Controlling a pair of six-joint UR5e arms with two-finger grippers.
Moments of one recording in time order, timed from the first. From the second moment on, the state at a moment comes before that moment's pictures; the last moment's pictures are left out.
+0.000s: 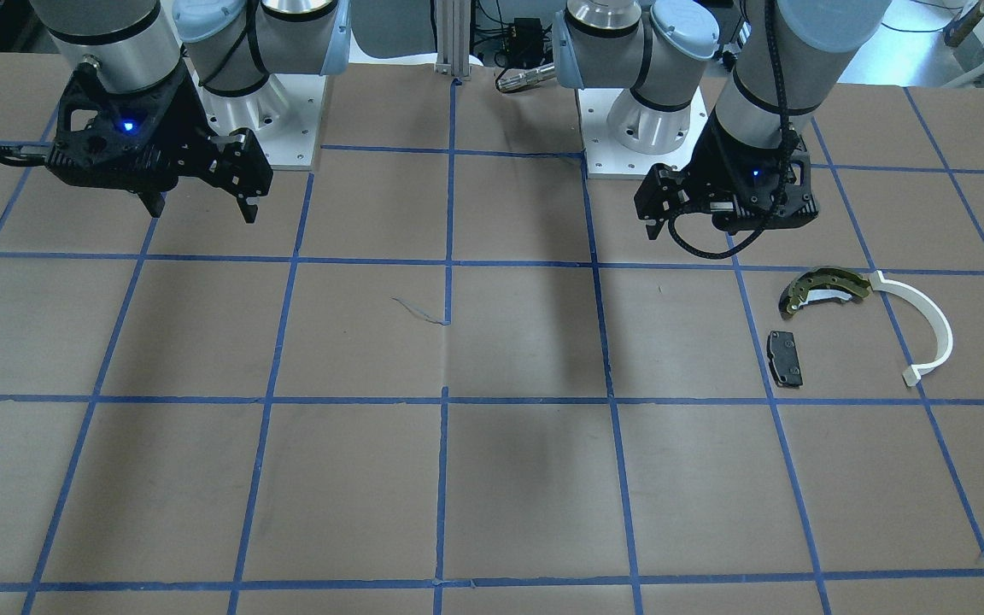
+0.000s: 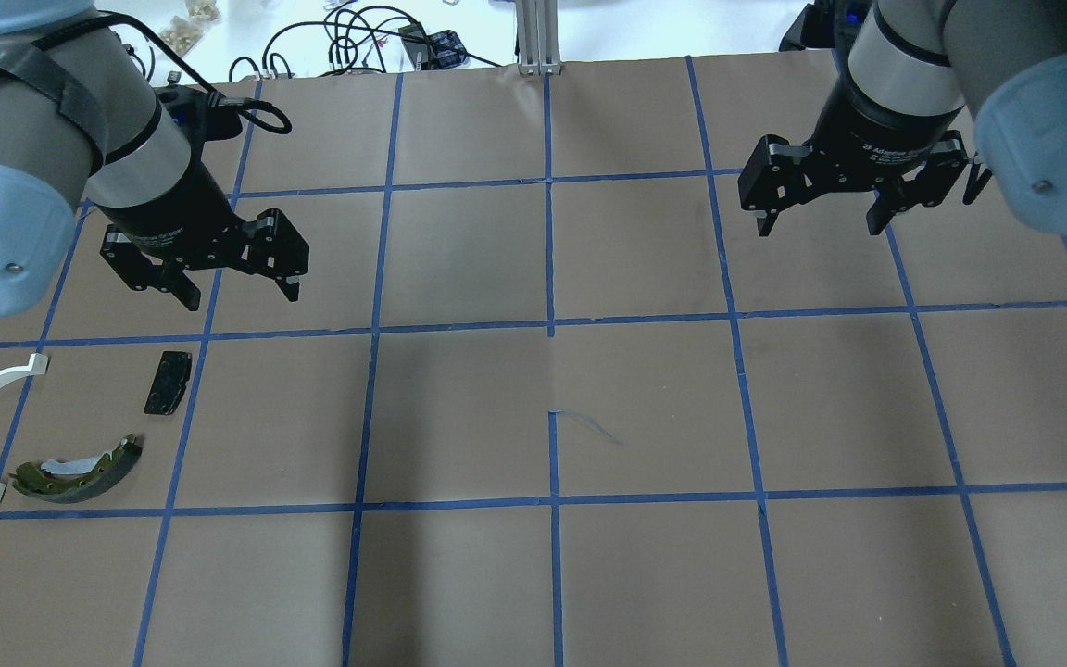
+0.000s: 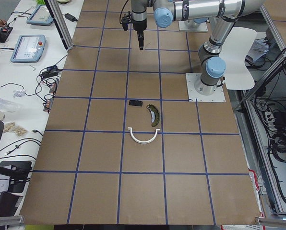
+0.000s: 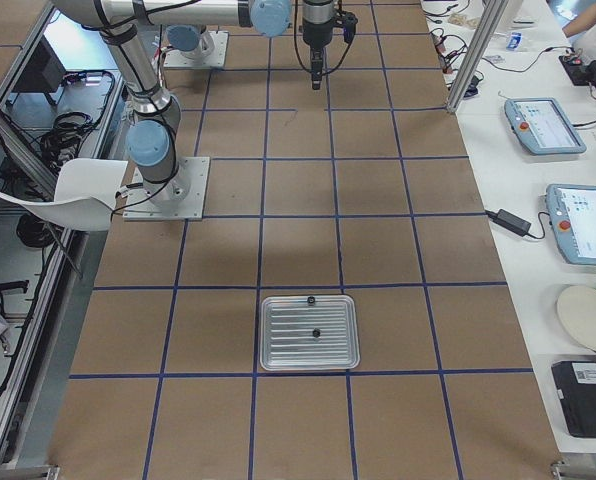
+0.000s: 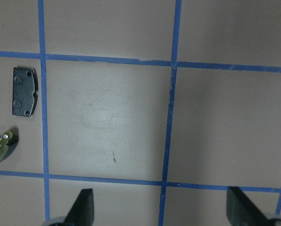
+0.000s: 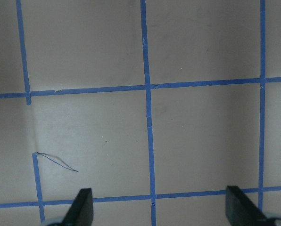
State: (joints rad) left arm -1.51 -1.52 -1.74 -1.51 1.60 -0.02; right arm 1.58 -1.62 1.64 -1.63 -1.59 0.06
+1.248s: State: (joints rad) left arm -1.51 -1.49 -1.80 -1.45 1.59 -0.01; right arm 1.58 -1.61 1.60 -1.58 -1.60 0.04
